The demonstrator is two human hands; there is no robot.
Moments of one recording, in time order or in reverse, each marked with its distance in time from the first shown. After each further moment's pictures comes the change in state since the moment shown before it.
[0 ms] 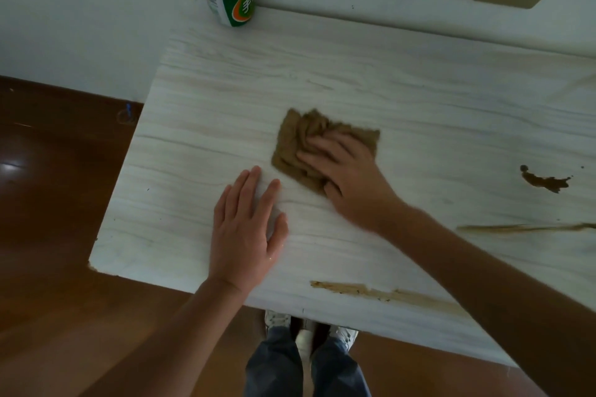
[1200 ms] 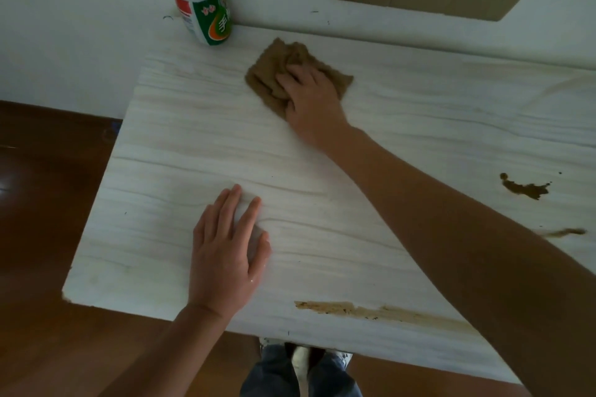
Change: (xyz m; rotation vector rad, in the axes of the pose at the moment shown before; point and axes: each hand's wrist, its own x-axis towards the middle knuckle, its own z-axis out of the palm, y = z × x) left_hand 0.000 0.000 -0.001 -0.014 -0.013 -0.007; right_hand 0.134 0.033 -0.027 -0.091 0.132 0.230
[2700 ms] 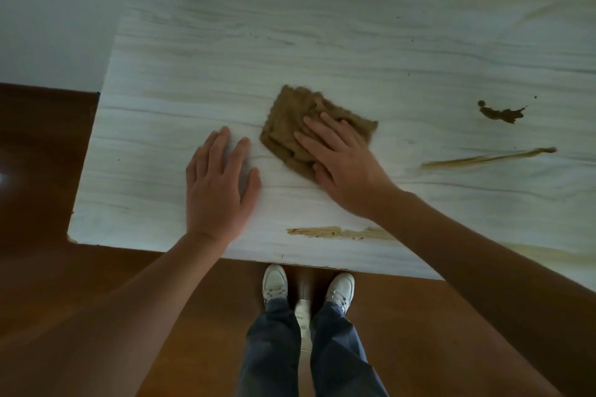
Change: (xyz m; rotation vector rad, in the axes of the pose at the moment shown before) left_hand -0.001 0.005 -0.007 0.016 -0.047 -0.024; right_hand -0.212 0.005 0.006 -0.019 -0.086 -0.126
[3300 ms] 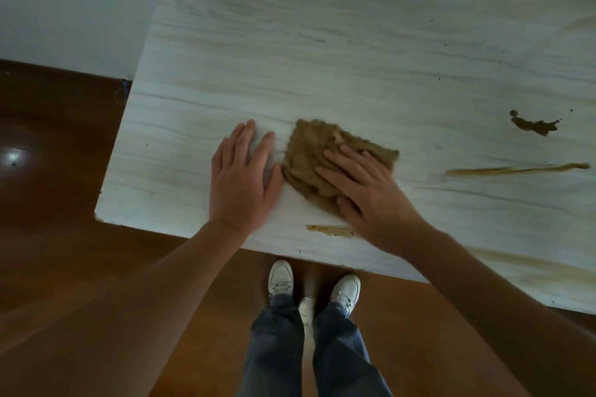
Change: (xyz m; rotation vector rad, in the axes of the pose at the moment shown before) left_hand 0.000 -0.001 0.002 0.001 0.048 0.010; right_hand -0.045 -0.018 0.006 0.081 -0.052 -0.069
